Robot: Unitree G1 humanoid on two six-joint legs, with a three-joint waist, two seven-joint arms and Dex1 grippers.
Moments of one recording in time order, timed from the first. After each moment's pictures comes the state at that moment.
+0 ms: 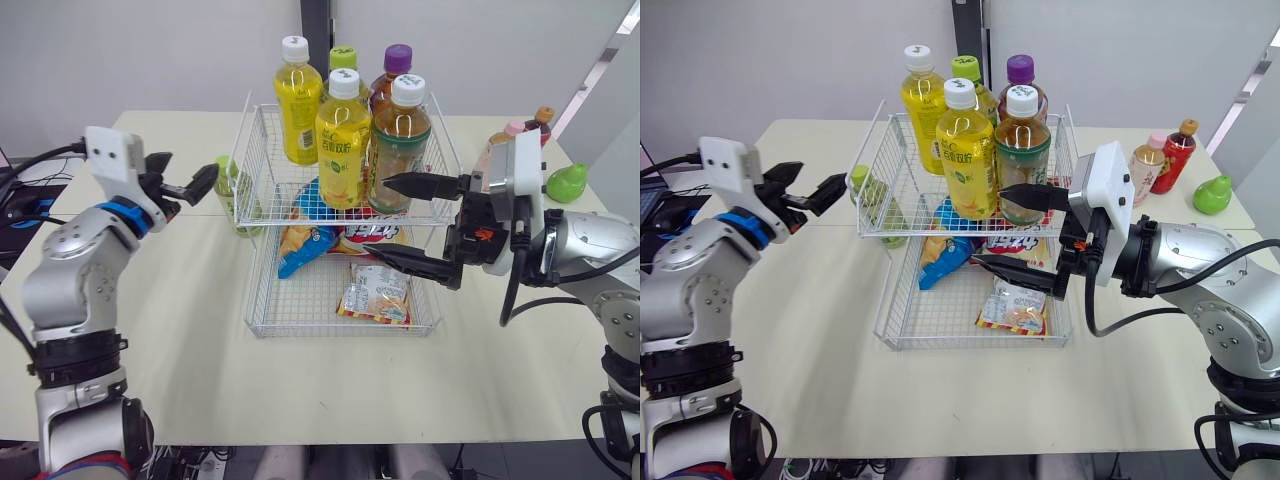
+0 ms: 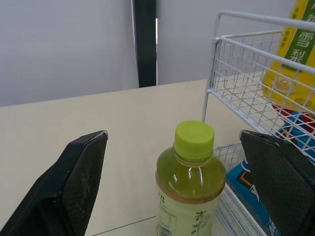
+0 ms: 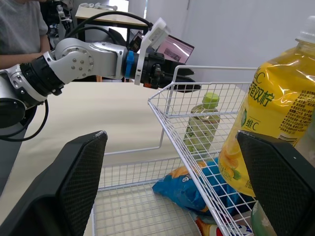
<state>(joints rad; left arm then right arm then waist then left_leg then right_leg) -0.61 0.62 0.31 0.04 -0.41 0.58 -0.48 -0.63 -0.74 -0.05 -0.62 0.89 0.78 0.68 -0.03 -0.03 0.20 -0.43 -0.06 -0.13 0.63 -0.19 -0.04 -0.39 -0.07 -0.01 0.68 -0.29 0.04</state>
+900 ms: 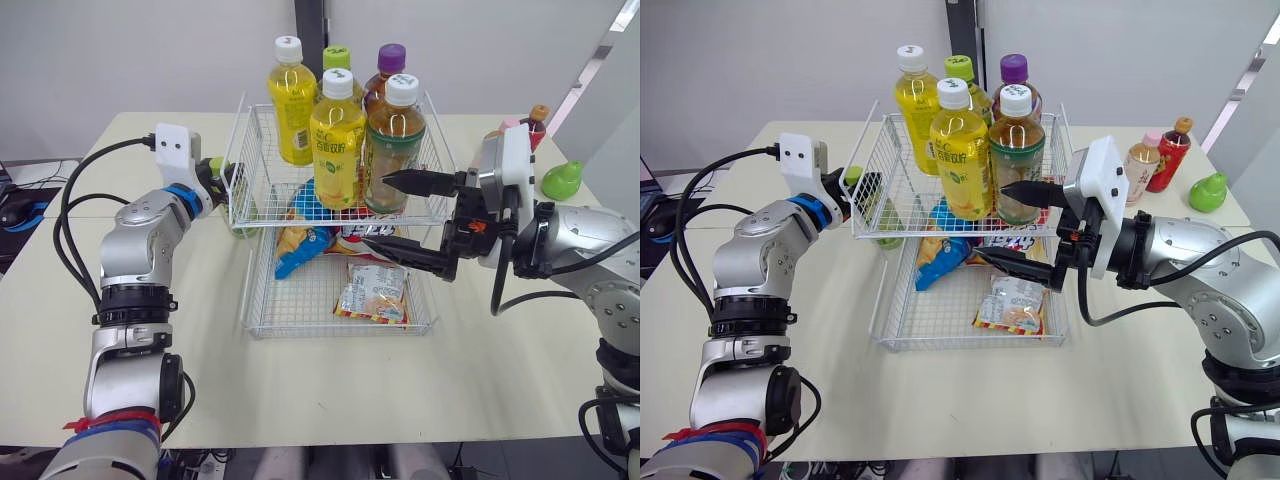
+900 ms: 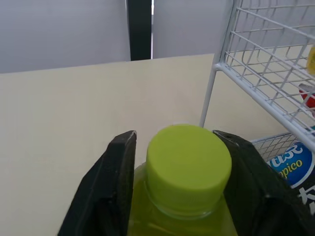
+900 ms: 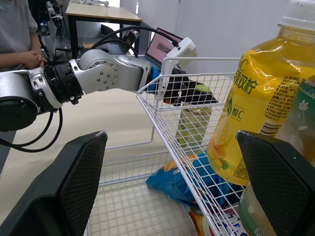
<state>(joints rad) -0.82 0.53 0.20 0.37 -0.29 0.49 -0.45 -0.66 -0.72 -0.03 -0.58 0.86 0.79 0.67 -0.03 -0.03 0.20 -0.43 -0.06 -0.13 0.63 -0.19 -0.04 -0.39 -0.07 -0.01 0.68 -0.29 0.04</state>
